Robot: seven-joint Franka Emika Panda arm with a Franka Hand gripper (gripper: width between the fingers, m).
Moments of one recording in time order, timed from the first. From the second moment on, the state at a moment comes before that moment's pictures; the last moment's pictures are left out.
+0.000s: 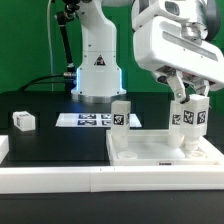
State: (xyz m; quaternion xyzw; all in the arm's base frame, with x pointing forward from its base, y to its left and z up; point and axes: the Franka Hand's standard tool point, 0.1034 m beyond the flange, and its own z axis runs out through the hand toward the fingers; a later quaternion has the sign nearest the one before) arm 0.597 0.110 0.112 0.91 0.28 0.30 0.07
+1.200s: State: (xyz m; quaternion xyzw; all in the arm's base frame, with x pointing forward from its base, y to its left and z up) arm 0.600 0.114 0.104 0.91 0.29 0.30 0.08
